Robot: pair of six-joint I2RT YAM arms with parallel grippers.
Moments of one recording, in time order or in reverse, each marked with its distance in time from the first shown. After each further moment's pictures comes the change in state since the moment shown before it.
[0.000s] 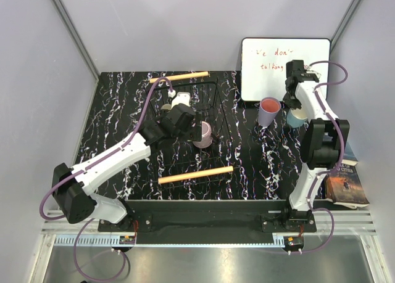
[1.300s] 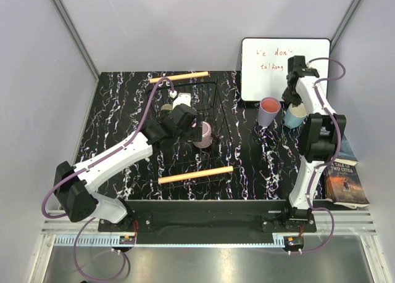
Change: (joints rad) left arm 0.000 0.019 0.000 -0.002 -0.001 -0.001; right arm -0.025 0.145 0.157 -0.037 -0.071 -0.024
